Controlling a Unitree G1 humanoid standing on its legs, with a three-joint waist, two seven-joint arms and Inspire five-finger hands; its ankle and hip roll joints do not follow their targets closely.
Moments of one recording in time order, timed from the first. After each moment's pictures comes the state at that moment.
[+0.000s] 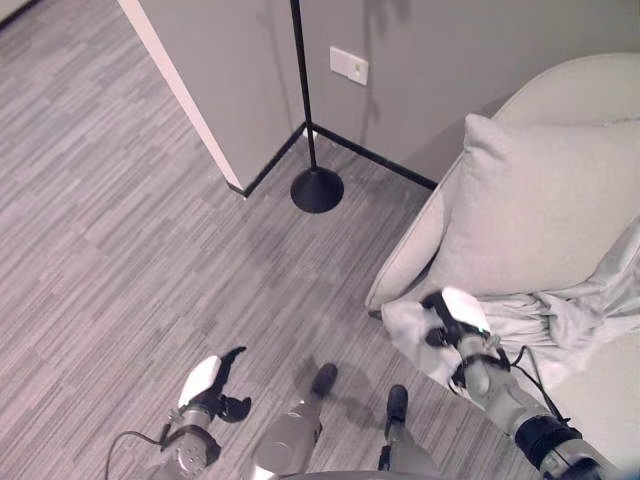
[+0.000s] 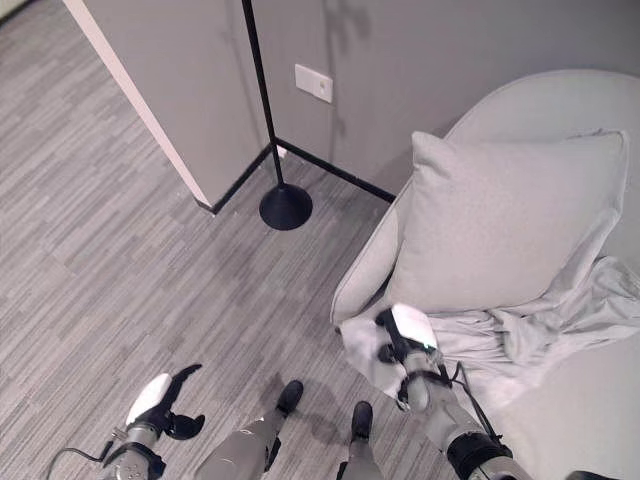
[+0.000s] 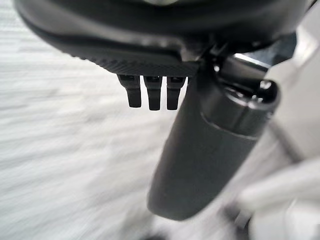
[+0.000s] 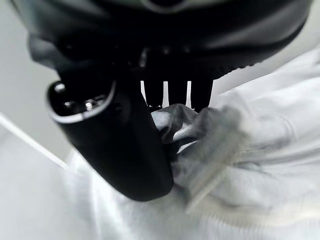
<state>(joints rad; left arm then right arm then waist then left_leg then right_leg) 0.14 0.50 -0.36 0.66 0.28 -0.30 0.39 -0.16 -0.59 0.44 0.31 -0.34 -0.03 -0.35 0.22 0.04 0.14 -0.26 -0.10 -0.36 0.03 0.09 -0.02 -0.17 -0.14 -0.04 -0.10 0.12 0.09</state>
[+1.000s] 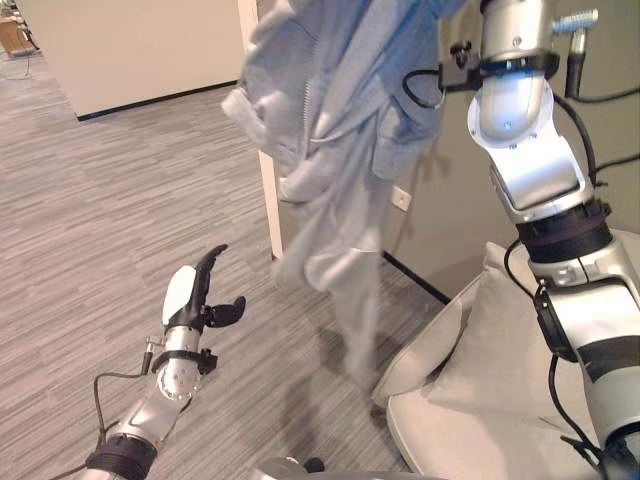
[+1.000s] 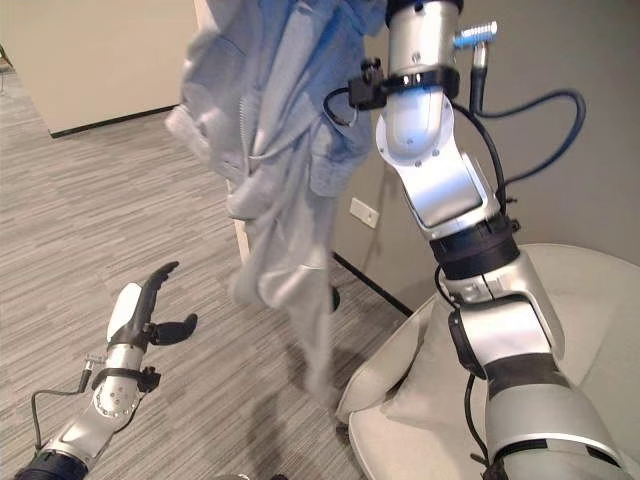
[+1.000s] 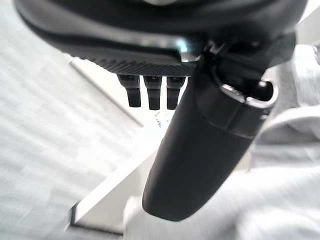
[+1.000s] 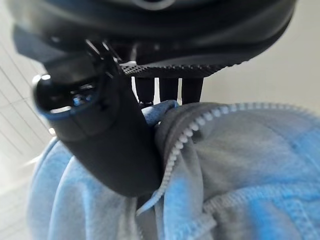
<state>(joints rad) -0.05 0.57 -0.22 0.34 0.17 -0.20 0.48 -1.24 -0.57 0.40 0.20 0.03 -0.03 -0.52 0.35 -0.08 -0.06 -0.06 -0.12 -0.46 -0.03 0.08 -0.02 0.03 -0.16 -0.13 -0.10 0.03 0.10</state>
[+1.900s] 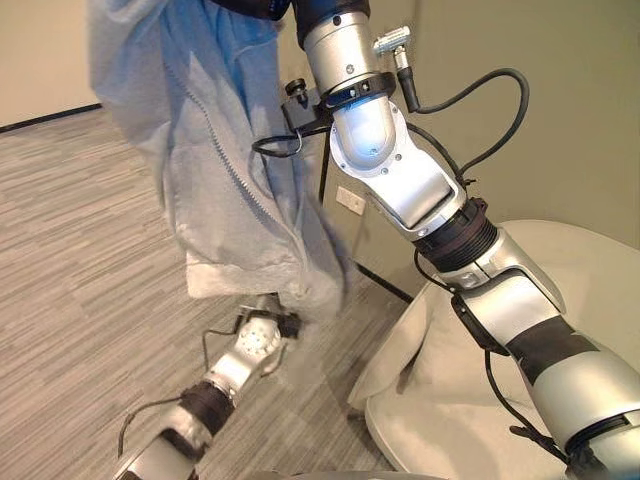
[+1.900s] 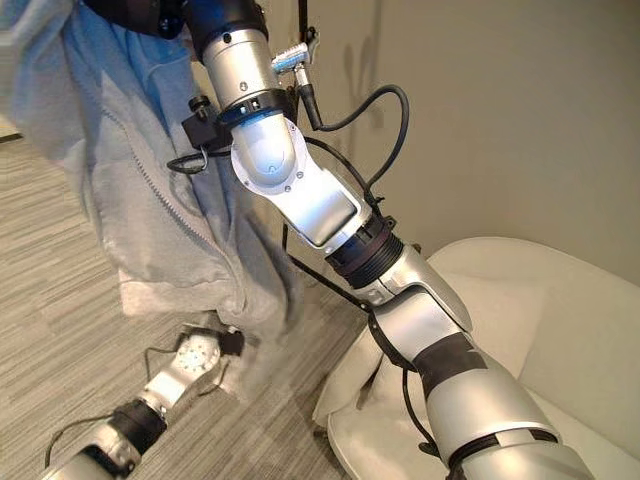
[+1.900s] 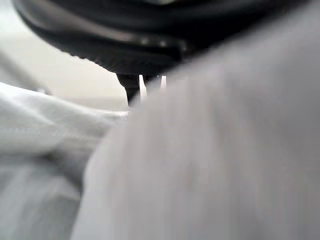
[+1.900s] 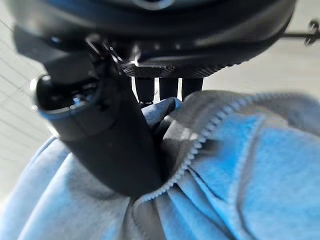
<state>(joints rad) -0.26 0.36 -0.68 0.22 -0.48 -0.21 0.23 -1.33 -0.25 0.57 0.25 0.16 -0.04 -0.49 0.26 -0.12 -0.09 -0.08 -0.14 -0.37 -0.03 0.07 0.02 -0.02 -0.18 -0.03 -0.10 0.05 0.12</state>
